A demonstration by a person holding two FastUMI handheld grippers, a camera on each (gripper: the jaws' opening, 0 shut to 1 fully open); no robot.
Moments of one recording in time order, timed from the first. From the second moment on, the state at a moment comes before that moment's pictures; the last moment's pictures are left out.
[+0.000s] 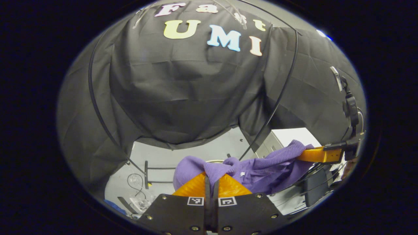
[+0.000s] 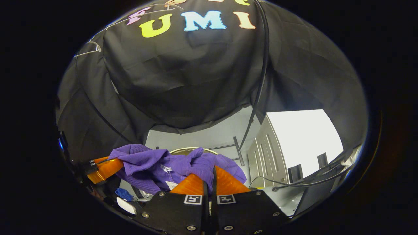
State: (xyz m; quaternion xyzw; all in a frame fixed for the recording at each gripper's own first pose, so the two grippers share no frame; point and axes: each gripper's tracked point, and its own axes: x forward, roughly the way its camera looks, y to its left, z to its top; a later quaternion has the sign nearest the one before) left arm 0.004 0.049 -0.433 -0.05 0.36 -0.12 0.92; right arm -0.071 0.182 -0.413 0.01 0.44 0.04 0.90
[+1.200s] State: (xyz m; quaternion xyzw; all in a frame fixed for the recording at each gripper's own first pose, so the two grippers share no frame) left arm -0.017 0.079 -0.353 -0.01 0.35 -0.01 0.94; right arm -0.054 0.139 -0.330 0.03 0.37 0.09 0.92
